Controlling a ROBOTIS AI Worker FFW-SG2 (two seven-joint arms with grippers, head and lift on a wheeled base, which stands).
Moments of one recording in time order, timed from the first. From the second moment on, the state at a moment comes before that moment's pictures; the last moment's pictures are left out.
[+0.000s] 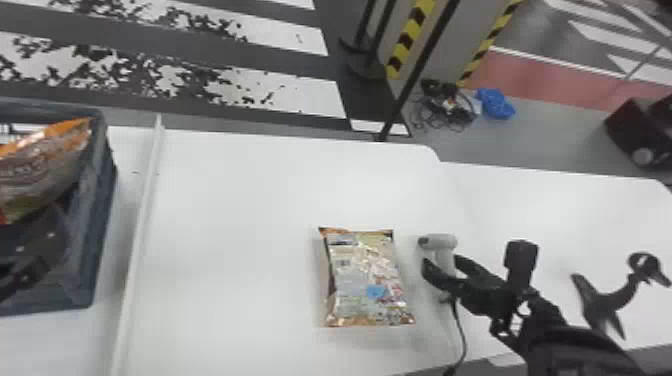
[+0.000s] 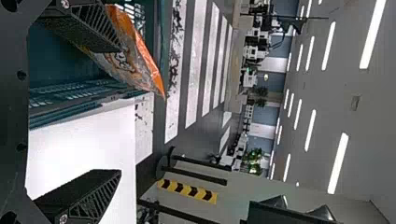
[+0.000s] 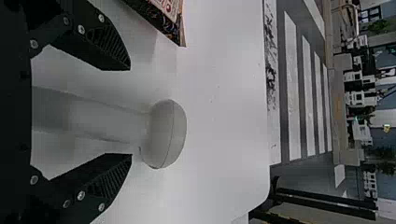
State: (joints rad) left arm 0.66 0.12 0.10 -2.37 0.24 0.35 -0.19; right arm 0.33 -0.43 -0.36 -1.45 -0.32 0.29 0.50
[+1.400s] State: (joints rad) left arm 0.65 0.13 0.05 -2.35 0.21 0.34 -0.14; right arm 0.64 -0.19 -0.56 -2.12 -0.52 0.64 0.47
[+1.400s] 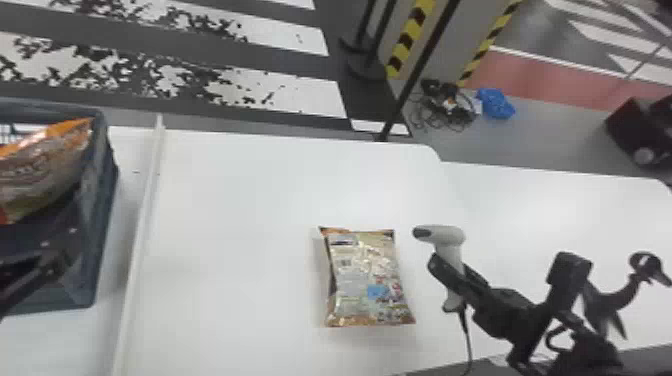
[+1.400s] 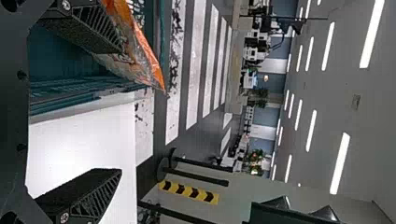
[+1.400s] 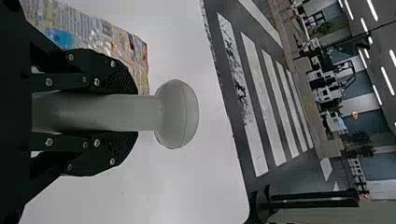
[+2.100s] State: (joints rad) left arm 0.63 0.14 0.05 -2.34 0.23 0.31 -0.15; right arm 0.68 -0.10 -0.28 -2.32 -0.33 0.80 0.35
